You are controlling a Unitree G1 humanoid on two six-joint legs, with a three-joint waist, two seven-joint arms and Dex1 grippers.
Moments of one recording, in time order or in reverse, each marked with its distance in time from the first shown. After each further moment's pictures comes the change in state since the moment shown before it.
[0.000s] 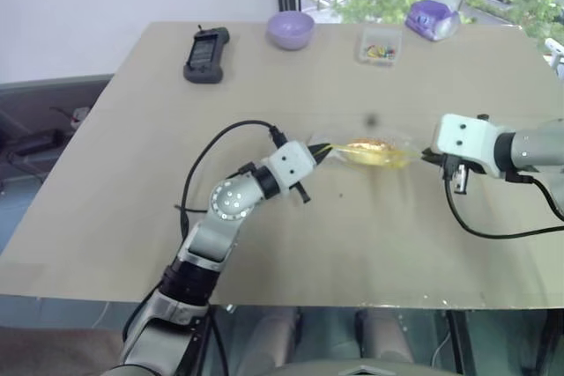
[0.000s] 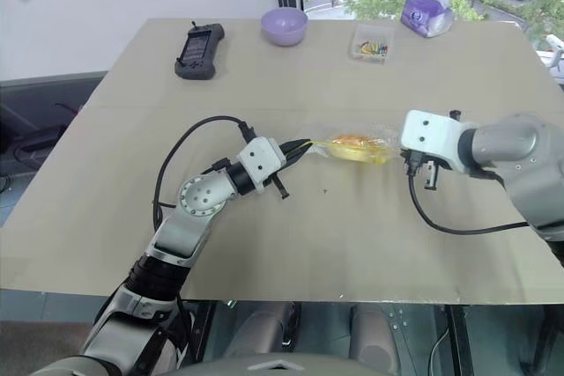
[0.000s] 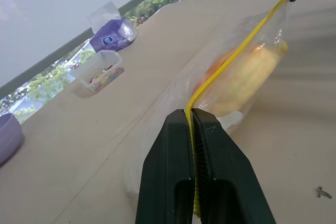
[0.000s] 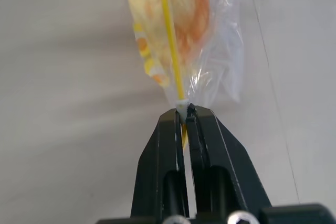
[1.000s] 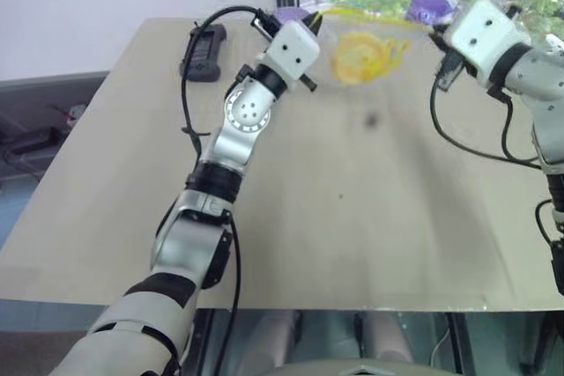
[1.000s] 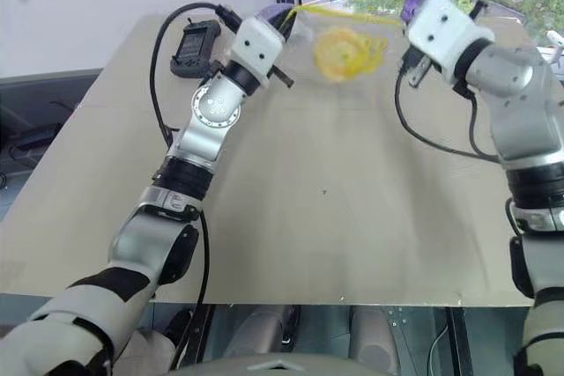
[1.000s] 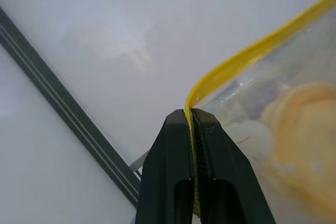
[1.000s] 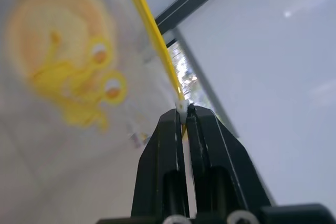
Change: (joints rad) left arm -0.546 -0.086 0.093 0.631 0.118 -0.320 0.334; right arm -0.280 0.269 -0.070 0.395 -0.112 -0.359 -0.349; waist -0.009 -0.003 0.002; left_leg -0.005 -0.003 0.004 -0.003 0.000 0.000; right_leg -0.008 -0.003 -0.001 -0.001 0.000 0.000
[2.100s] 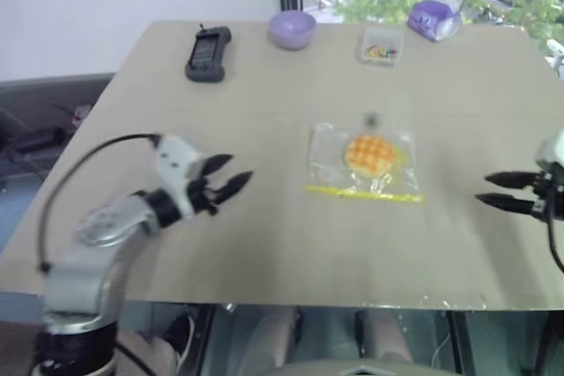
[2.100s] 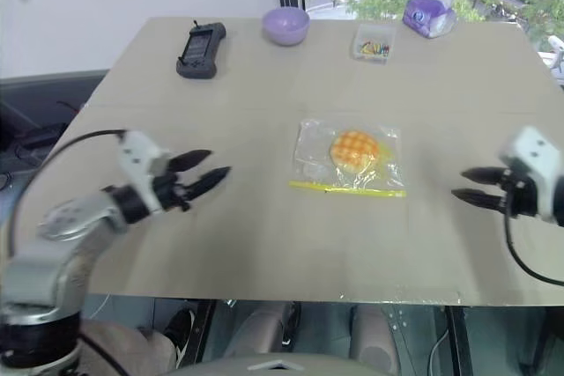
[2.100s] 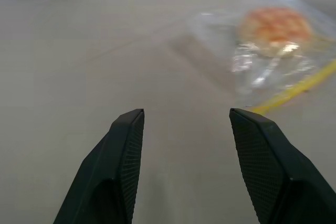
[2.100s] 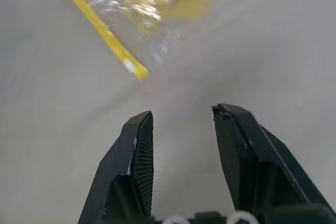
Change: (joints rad) left arm 0.936 0.411 0.567 -1.130 -0.649 1.117 -0.457; right arm 0.861 -0.193 -0.659 -0.216 0.519 0.336 0.513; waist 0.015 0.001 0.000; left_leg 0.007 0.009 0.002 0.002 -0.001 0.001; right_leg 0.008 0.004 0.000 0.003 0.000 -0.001
